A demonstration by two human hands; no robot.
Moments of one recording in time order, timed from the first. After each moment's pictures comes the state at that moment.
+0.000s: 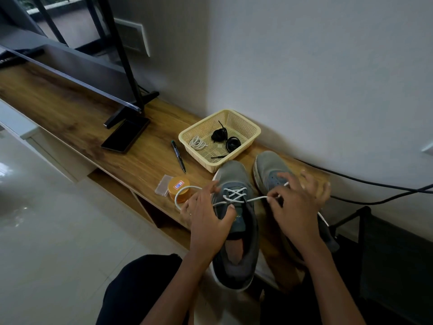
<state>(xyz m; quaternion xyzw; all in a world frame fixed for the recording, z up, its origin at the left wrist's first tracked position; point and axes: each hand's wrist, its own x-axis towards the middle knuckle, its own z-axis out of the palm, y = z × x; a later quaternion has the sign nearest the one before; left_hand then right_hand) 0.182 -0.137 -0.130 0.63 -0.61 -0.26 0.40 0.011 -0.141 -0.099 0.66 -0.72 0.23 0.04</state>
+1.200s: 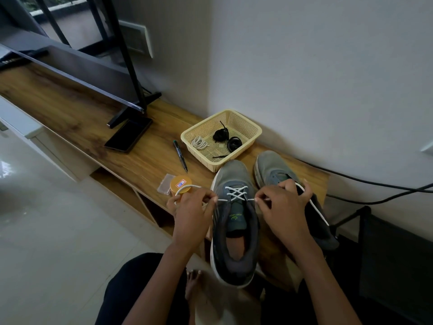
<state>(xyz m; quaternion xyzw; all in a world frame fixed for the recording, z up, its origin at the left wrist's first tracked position) 0.217 -0.152 -0.132 0.63 -0.65 -0.26 0.34 0.033 -0.133 -0.087 0.70 -0.68 0.24 0.00</state>
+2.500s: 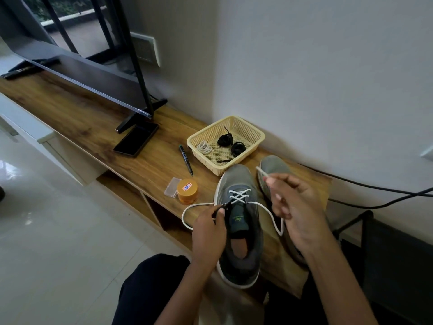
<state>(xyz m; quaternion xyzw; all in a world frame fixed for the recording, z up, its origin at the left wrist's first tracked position) 0.194 -0.119 -0.111 0.66 -0.52 -0.38 0.37 0.044 -0.116 -0.034 0.36 -0.49 0.58 -0.54</state>
